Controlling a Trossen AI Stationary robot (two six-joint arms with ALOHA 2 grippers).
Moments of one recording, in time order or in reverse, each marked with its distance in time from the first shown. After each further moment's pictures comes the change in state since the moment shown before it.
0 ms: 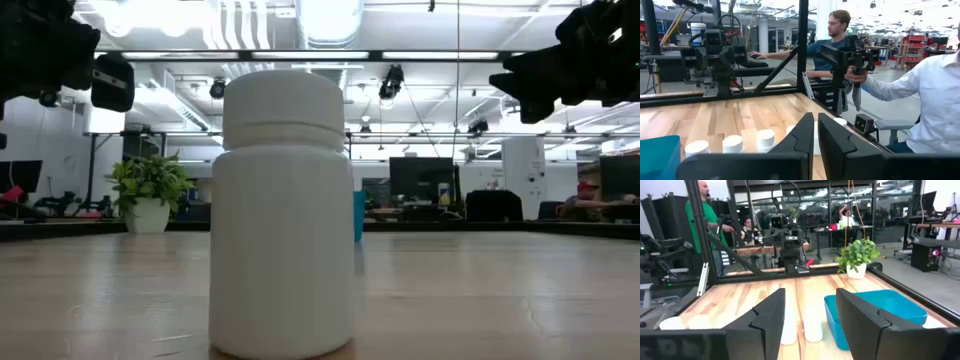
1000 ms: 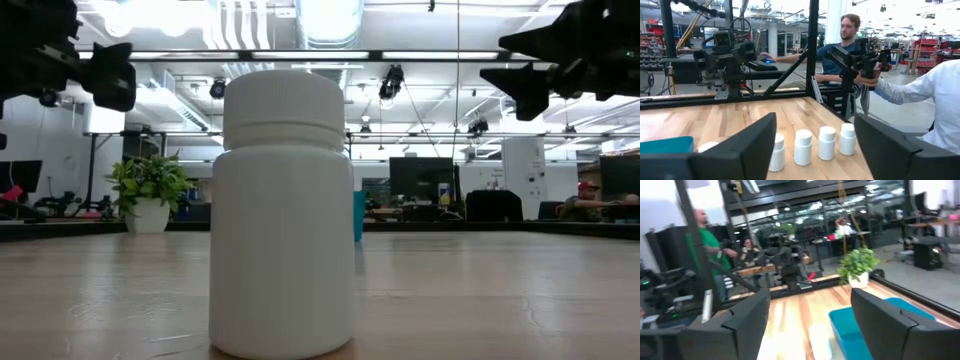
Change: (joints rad) left arm 0.000 0.008 0.000 0.026 -0.053 -0.009; right arm 0.000 0.105 0.000 0.178 0.060 0.118
